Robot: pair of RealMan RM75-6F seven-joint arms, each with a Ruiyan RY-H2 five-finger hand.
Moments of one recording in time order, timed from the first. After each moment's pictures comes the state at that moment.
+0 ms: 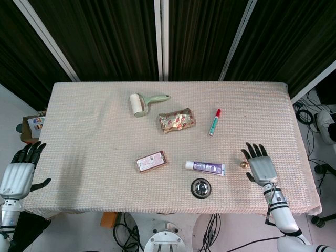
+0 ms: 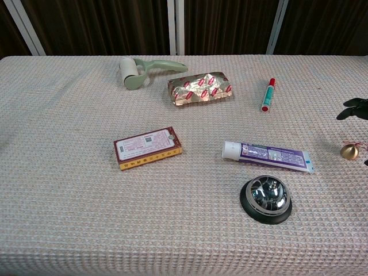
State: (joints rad) left arm -0.09 -1.13 -0.03 -1.62 1.48 1.46 0.15; right arm 0.33 -1.41 0.07 -1.53 -1.23 1.13 -0.49
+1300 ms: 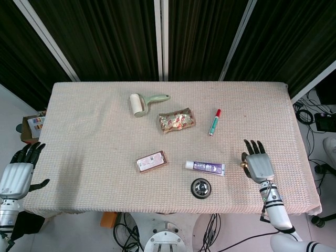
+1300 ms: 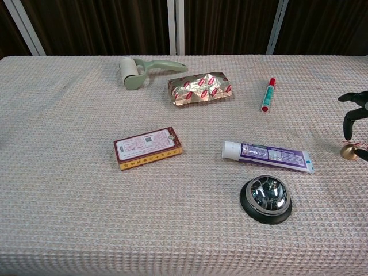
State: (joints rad) left arm -0.10 -1.11 -0.02 -1.63 1.47 1.44 0.13; right arm 0.34 -1.48 0.07 -1.46 -1.24 1.18 -0.50
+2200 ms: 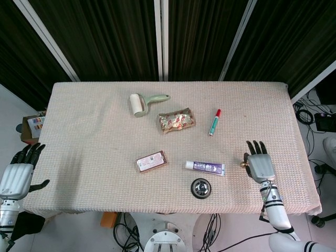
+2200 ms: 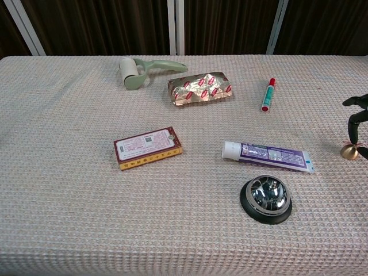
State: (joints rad) left arm -0.10 -1.13 -0.02 -1.60 1.47 1.43 0.12; right arm 0.34 -1.50 0.08 -1.44 -1.21 1.19 -0.52
